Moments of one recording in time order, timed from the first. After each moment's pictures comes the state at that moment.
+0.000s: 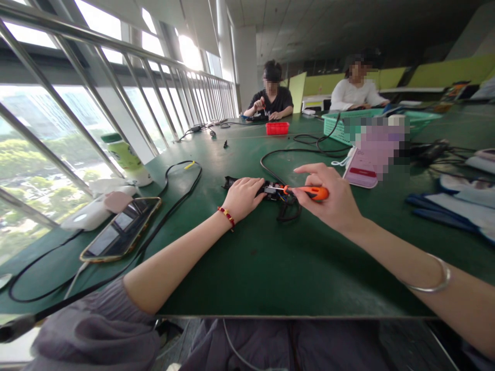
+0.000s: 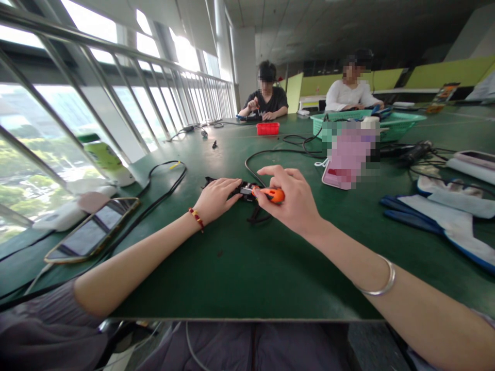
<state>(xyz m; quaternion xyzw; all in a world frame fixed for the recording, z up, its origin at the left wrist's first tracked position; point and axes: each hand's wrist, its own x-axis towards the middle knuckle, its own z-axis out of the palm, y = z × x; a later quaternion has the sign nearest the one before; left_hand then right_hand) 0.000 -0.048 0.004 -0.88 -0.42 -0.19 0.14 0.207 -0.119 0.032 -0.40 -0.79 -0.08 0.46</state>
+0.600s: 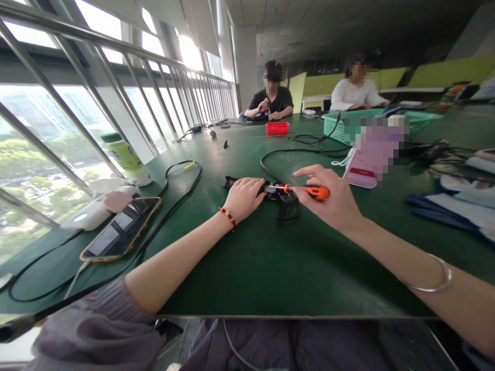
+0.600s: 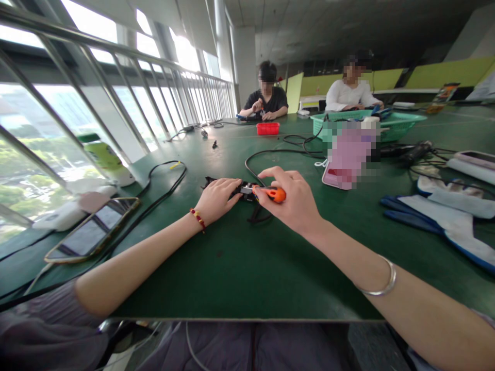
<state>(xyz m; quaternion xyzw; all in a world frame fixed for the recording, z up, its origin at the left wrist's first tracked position) 0.001 -0.046 -0.002 -0.87 -0.42 -0.20 0.15 0.207 -0.119 0.030 -0.42 -0.78 -0.05 0.47</state>
